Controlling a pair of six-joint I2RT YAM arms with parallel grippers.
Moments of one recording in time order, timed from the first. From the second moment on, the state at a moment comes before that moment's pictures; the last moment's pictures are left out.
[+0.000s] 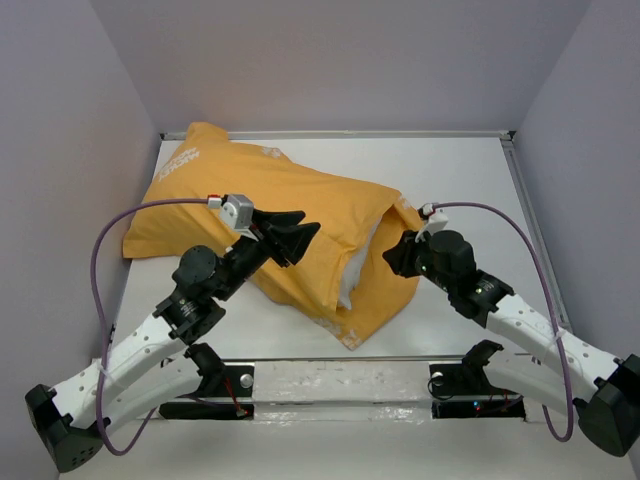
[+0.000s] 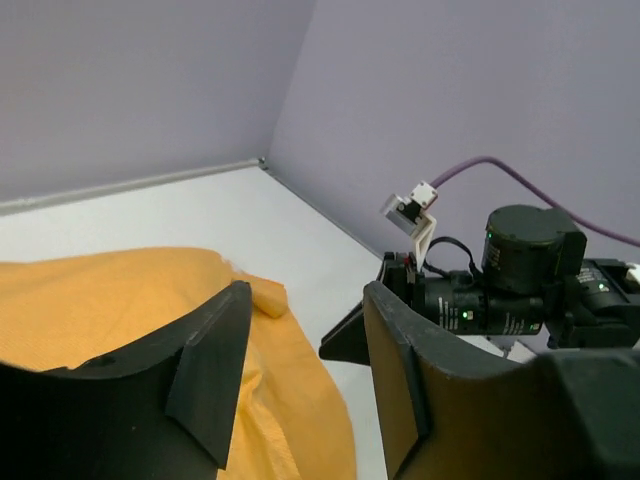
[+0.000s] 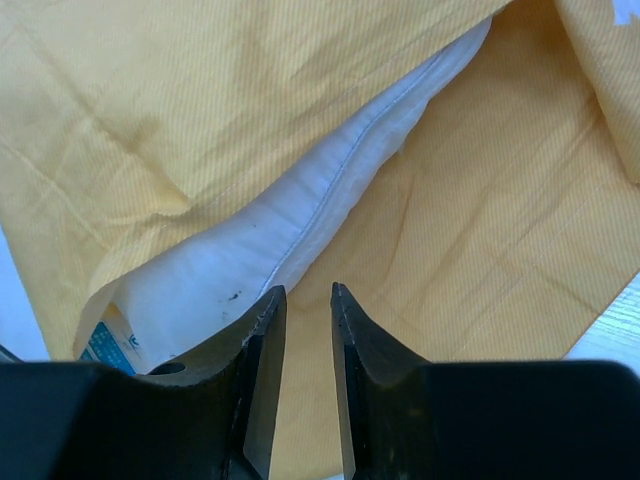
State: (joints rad) left arm -0.81 0.70 0.70 0.26 -0.01 -0.37; right arm 0.64 0.87 0.58 -0.09 0.09 0.48
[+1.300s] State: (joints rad) left arm -1.13 1.53 0.84 0.15 -0.52 -0.07; right arm 0.63 0.88 0.58 -0.10 0.10 0.48
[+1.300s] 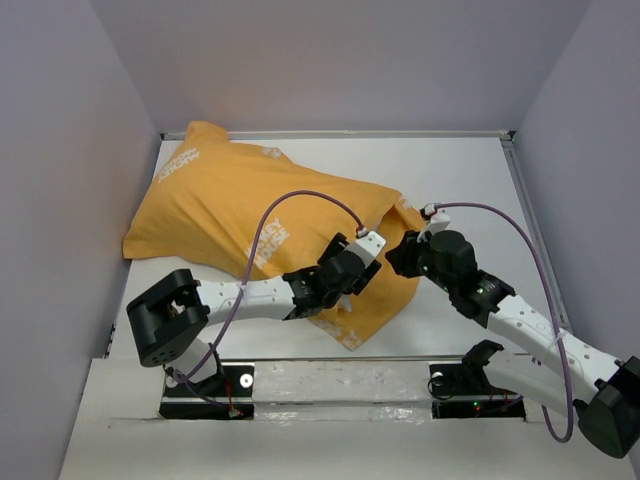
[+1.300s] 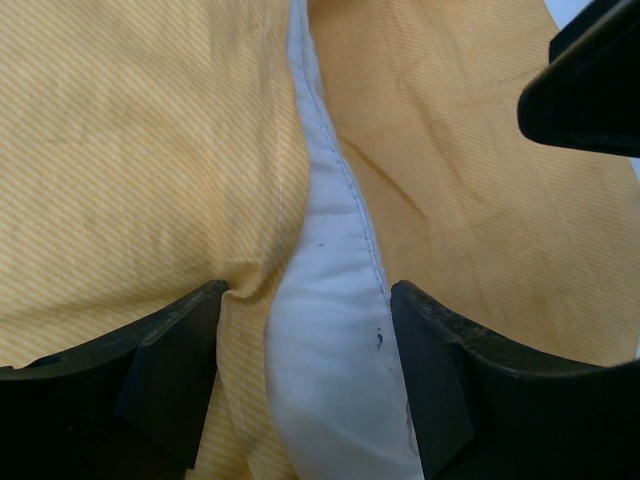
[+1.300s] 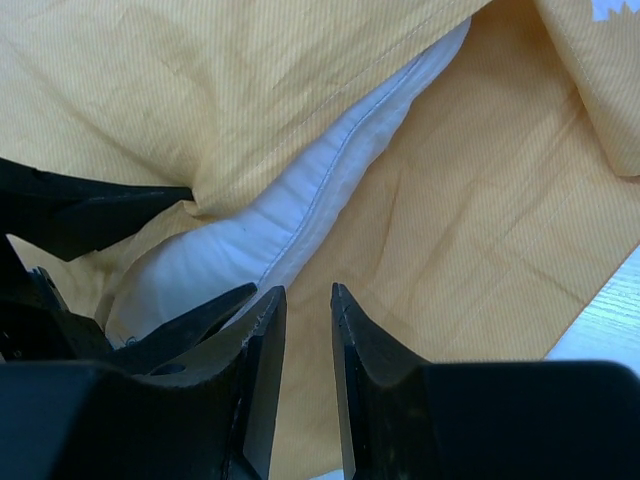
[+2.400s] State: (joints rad) left arm -0.93 1.11 0.57 0.38 -0.24 -0.33; right arm 0.71 1.51 0.53 0.46 0.03 0.66
